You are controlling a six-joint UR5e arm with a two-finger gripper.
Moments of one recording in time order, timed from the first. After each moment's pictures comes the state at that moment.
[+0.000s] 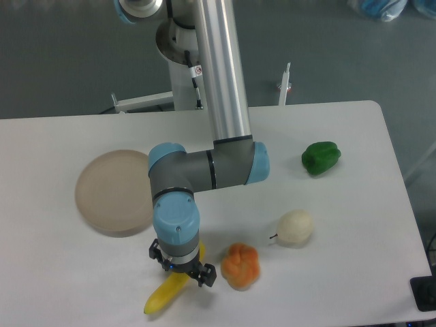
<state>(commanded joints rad) 1.98 -2.32 -1.38 -0.95 1.54 0.64</state>
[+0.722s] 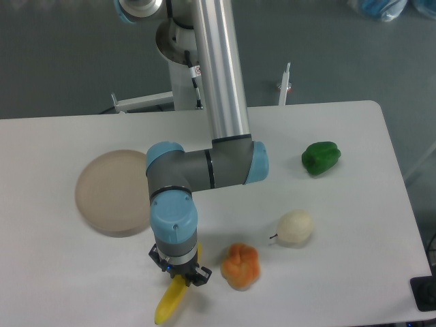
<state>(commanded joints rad) 2.00 -2.25 -1.35 -0.96 1.53 0.65</state>
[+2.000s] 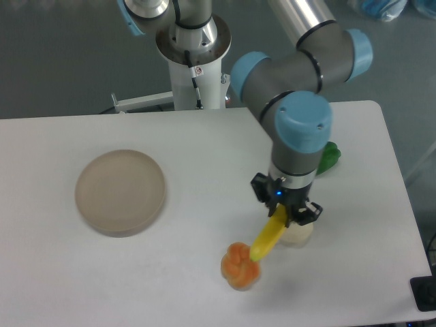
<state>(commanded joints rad) 2.34 -2.04 -1.34 -1.27 1.57 1.26</state>
